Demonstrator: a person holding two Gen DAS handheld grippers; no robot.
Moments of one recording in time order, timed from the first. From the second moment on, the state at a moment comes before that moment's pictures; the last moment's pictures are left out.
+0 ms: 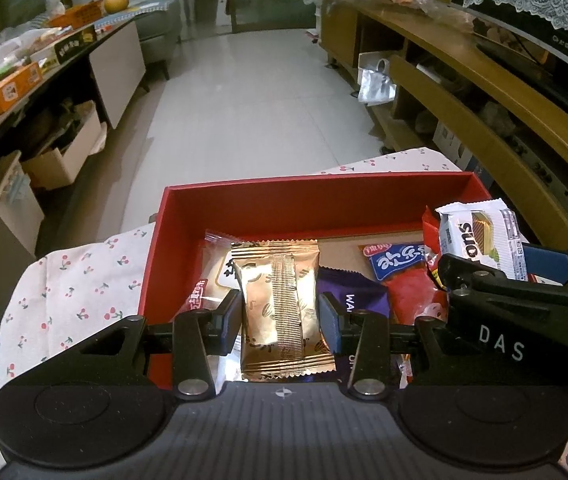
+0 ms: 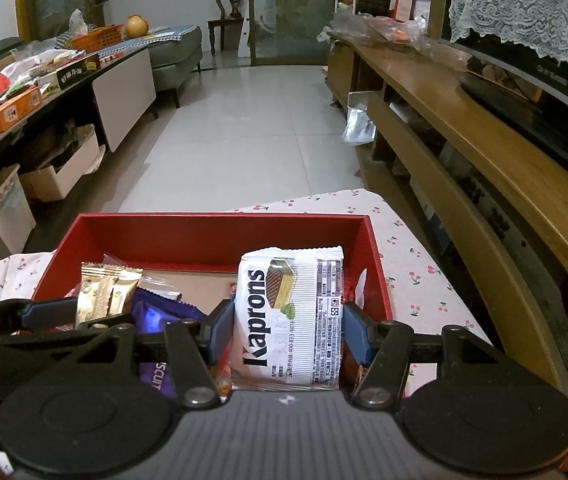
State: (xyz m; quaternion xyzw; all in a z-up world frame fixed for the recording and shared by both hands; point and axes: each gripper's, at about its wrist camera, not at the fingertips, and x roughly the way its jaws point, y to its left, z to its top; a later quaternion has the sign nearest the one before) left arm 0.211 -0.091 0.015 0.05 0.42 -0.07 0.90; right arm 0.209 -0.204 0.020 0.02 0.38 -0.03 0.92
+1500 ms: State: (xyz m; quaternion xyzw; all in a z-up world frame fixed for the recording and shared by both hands) left arm 0.213 -0.078 0.017 0.07 0.42 -0.04 0.91; right arm 0.214 -0.199 0.021 0.02 0.38 -0.02 0.93
